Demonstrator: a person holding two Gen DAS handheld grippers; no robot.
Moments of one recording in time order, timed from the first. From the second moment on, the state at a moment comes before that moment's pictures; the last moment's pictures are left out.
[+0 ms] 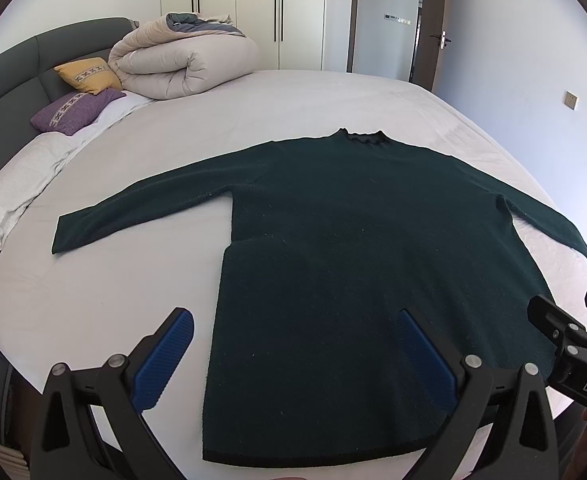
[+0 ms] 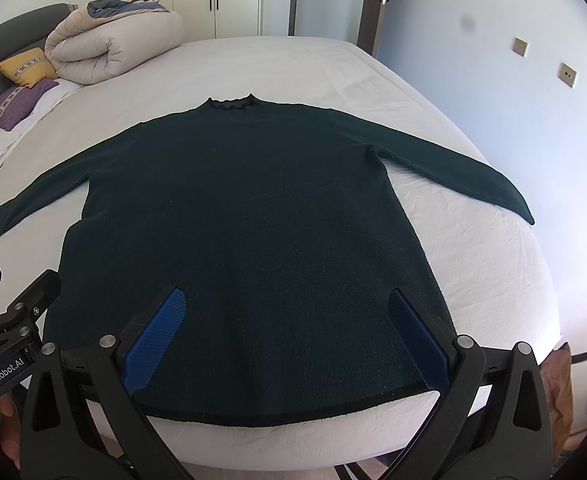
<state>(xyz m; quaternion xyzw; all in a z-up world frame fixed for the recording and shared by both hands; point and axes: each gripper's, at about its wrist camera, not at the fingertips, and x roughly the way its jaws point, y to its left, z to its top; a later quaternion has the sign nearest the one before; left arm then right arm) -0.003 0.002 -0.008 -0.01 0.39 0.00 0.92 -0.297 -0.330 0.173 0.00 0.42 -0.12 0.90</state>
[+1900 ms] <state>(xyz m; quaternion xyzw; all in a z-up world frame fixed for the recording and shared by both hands) -0.004 0.004 -0.008 -0.01 0.40 -0.01 0.92 -0.294 -0.326 0.170 0.00 0.43 -0.12 0.90</state>
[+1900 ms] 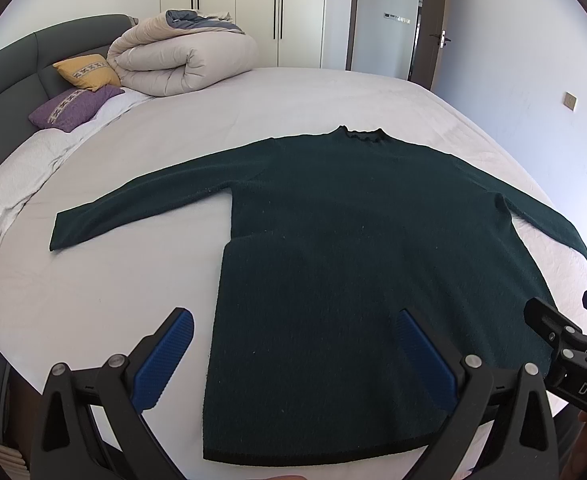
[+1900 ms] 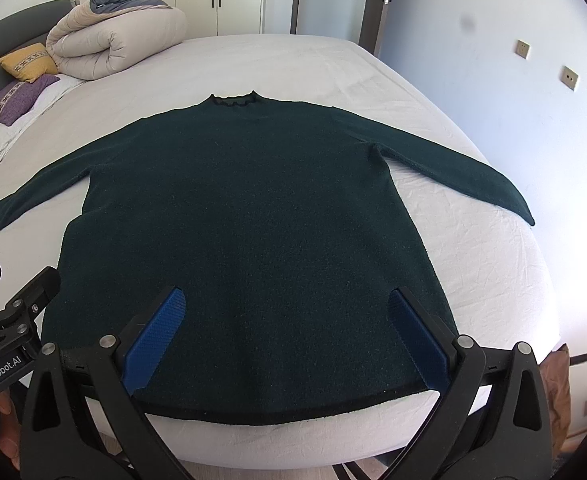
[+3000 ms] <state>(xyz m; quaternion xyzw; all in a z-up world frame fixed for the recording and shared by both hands) -0.006 0.006 -0.012 -0.02 0.40 -0.01 0.92 -0.294 -0.325 0.168 0.00 0.43 -0.12 0.90</state>
